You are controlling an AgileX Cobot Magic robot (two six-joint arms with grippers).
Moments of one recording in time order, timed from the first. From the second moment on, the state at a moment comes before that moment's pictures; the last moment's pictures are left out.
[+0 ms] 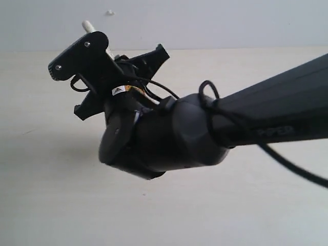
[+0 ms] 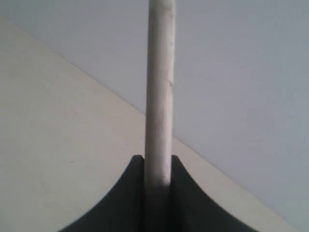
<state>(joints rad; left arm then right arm) -0.17 0.01 -0.03 -1.41 -0.11 1.64 1.09 2.00 -1.17 1.20 -0.89 -1.28</state>
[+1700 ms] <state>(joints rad) -0.17 0.01 -0.03 -1.41 -0.11 1.64 0.42 2.38 -1.54 -1.41 -1.20 0.30</state>
